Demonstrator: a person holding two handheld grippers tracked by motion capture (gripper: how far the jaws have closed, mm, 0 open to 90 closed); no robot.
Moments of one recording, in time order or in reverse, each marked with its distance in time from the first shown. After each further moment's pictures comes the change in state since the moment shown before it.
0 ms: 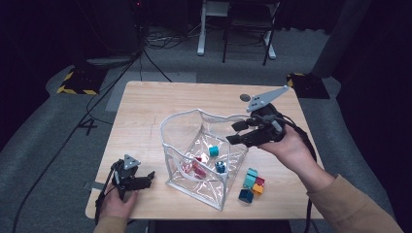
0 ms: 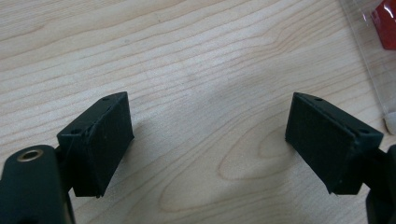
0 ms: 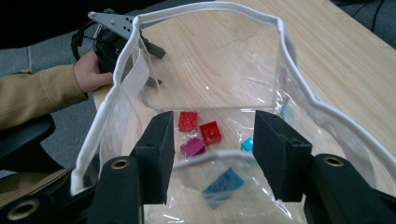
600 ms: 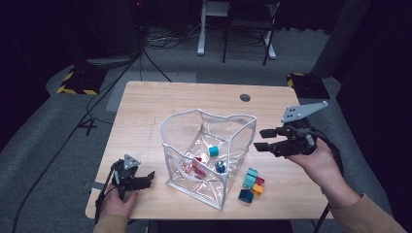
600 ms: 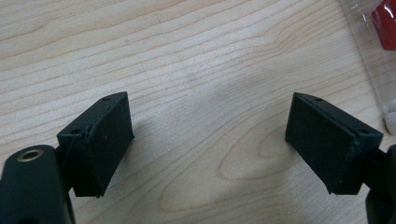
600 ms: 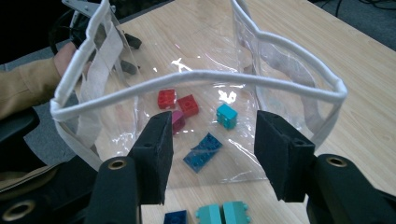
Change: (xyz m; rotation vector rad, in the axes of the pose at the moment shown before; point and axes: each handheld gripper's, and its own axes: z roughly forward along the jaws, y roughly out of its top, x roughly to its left) left arm 0.000 0.000 0.000 0.001 -0.001 -0.001; right arm -0.010 -0.062 -0.040 -0.055 -0.081 0.075
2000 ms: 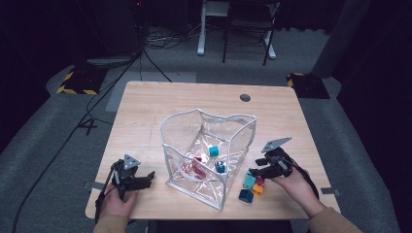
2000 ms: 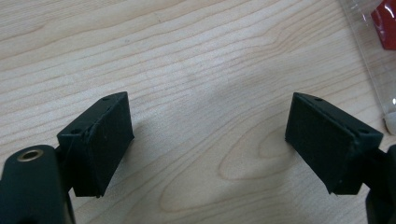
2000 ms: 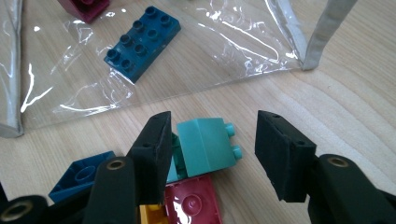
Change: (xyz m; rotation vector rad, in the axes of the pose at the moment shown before) left arm 0.000 0.000 0.000 -0.001 0.001 0.002; right arm -0.039 -0.122 0.112 0.228 -0.055 0.112
